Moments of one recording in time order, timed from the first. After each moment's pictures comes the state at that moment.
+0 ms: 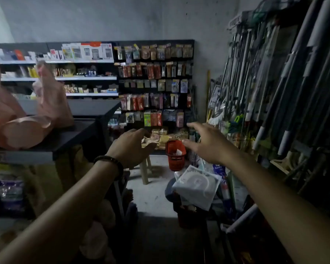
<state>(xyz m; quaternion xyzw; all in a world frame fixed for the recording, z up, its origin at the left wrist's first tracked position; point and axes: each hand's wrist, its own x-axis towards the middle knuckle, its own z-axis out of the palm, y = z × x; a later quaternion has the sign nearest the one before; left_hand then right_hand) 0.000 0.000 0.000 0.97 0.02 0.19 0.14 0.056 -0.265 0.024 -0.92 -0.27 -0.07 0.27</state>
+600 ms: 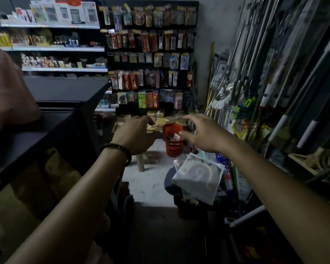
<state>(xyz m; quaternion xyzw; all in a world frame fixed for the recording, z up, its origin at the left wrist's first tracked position) 0.180 0.076 -0.036 0.98 0.02 0.14 0.14 0.247 -0.159 -0.030 -0.94 -0.26 -0.02 0.22</state>
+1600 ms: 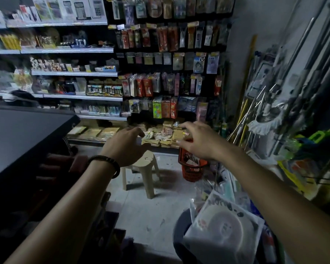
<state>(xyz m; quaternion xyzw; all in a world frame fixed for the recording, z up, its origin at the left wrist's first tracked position) 0.599 0.204 -0.066 0.98 0.13 0.10 0.09 0.715 -0.030 -0.058 -0.92 -0.33 0.03 0.21</state>
